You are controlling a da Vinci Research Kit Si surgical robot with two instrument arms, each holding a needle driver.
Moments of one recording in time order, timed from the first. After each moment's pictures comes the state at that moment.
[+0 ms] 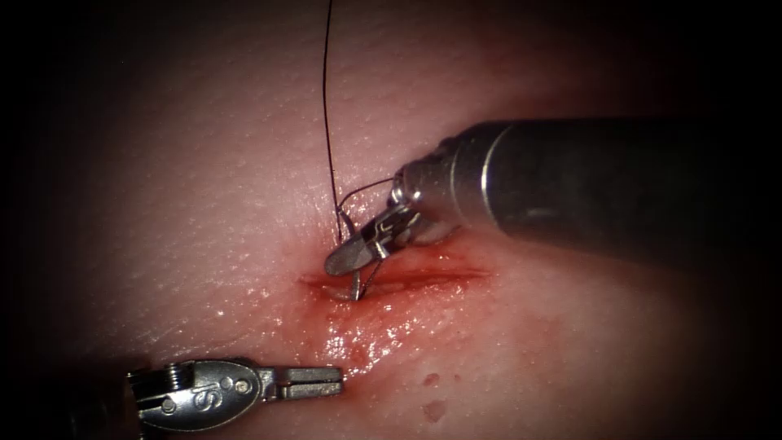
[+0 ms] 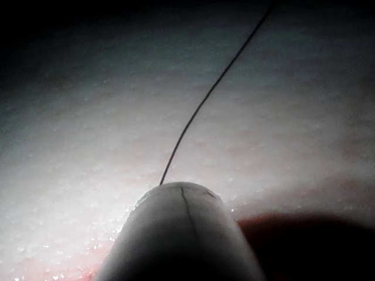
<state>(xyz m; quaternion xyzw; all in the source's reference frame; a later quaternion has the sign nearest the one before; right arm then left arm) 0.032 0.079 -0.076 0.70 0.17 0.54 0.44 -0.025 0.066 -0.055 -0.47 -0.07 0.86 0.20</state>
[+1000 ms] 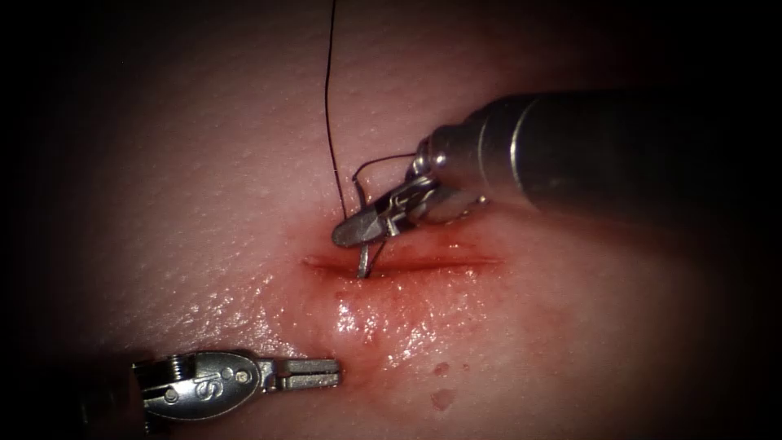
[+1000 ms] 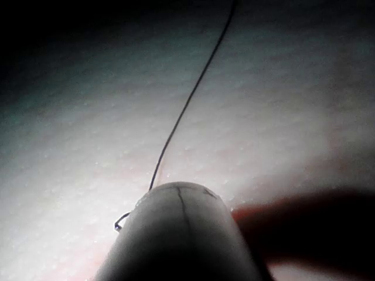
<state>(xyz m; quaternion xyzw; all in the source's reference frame) 0.032 0.080 -0.079 0.71 0.17 0.57 0.37 -0.024 0.066 -0.049 -0.46 -0.08 0.86 0.21</state>
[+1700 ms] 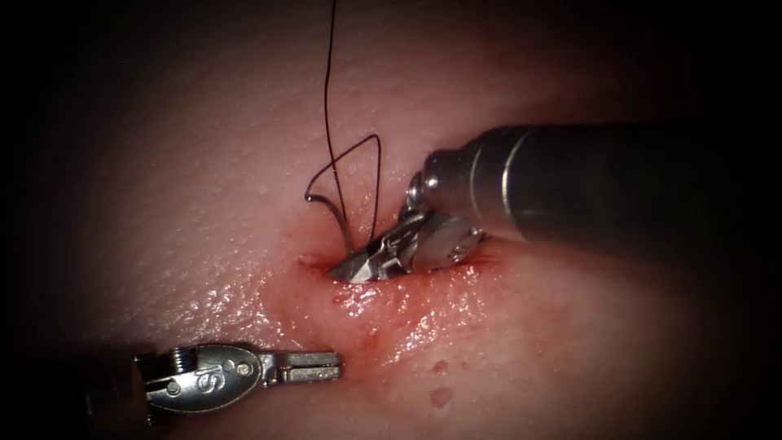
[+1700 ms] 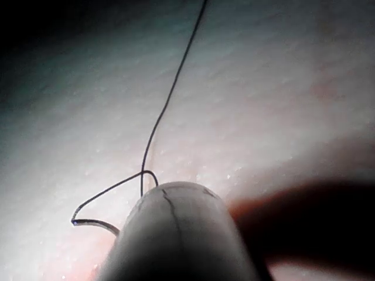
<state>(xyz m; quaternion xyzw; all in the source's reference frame) 0.031 0.080 -0.078 0.69 0.22 0.58 0.37 -0.024 0.066 -0.050 -0.46 -0.08 0.86 0.21</state>
